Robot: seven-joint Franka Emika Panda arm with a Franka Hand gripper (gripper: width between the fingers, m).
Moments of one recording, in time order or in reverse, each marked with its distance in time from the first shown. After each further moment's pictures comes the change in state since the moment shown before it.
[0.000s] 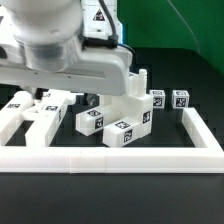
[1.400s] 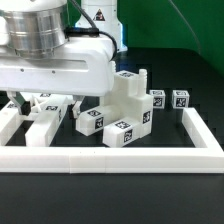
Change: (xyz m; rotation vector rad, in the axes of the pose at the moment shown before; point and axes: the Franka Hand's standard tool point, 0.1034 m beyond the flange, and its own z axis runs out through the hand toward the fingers) arm 0.008 0.011 0.019 0.073 0.364 0.070
